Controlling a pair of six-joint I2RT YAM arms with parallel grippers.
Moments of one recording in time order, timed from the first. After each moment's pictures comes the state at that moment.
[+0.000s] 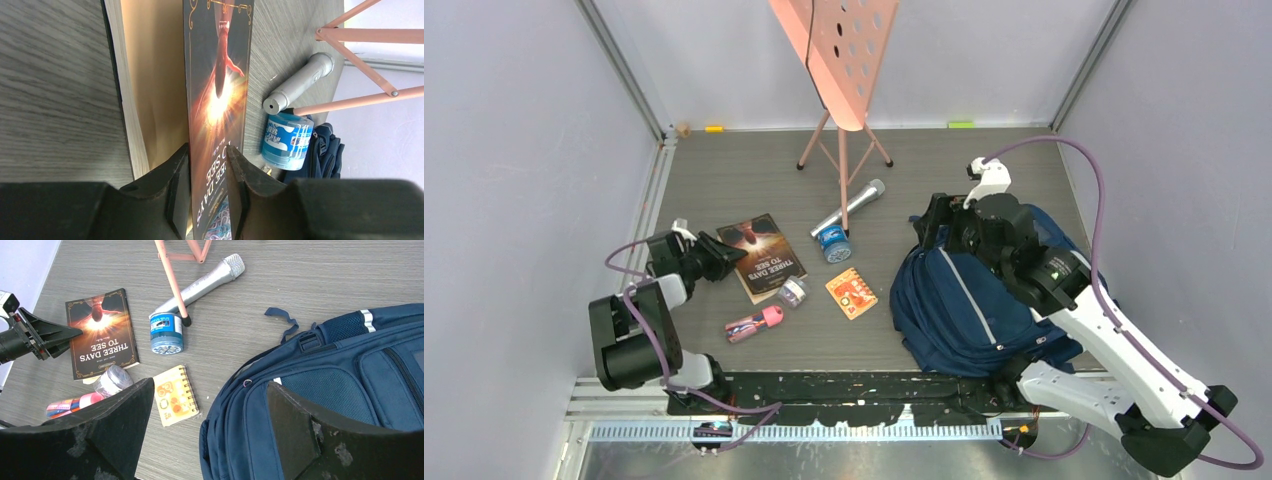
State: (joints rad) left arm 0.33 1.41 0.47 0.20 0.64 -0.72; right arm 0.68 0.91 1.10 -0.62 0.30 0.44
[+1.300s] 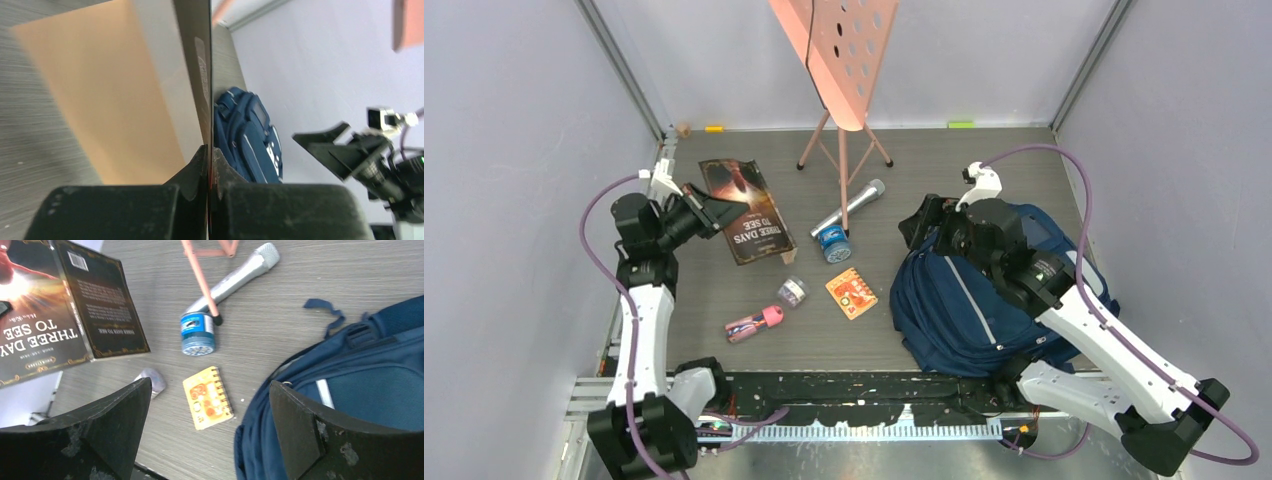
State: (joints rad) left arm 0.25 0.98 0.78 -0.03 0.87 -0.77; right arm 0.69 0.92 1.01 -0.50 0.25 0.56
